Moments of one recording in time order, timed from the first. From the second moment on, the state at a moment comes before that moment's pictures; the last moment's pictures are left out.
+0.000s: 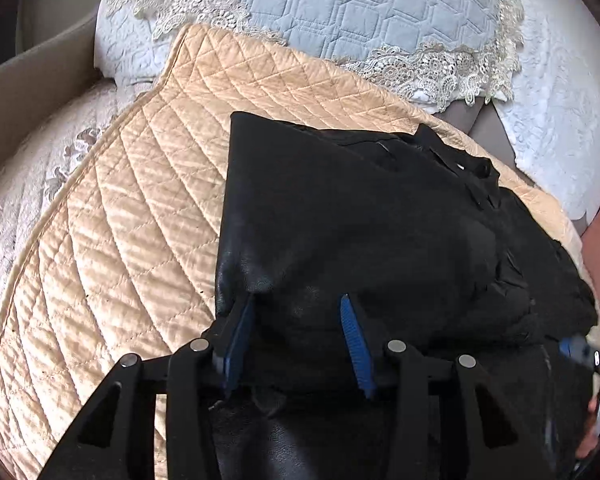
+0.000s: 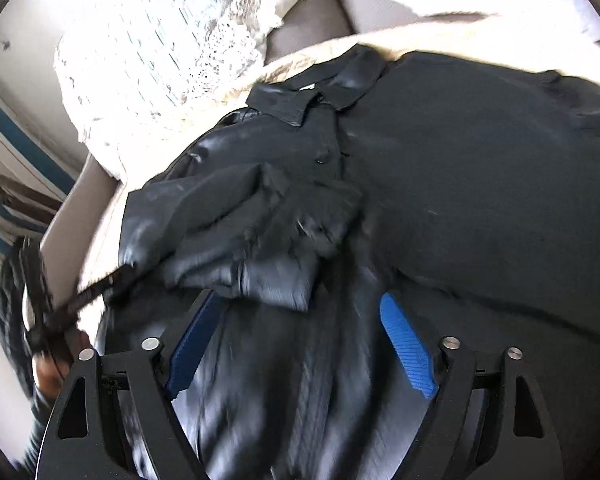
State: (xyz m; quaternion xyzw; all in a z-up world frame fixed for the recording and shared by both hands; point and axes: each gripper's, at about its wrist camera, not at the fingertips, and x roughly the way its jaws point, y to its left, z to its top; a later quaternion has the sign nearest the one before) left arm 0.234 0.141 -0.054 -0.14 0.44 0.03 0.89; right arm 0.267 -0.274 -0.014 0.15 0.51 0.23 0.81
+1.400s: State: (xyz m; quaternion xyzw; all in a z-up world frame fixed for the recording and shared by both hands) left arm 0.137 0.095 0.000 -0.10 0.42 0.00 0.90; right arm 0.193 -0.388 0.005 0.15 0.48 0.17 0.85
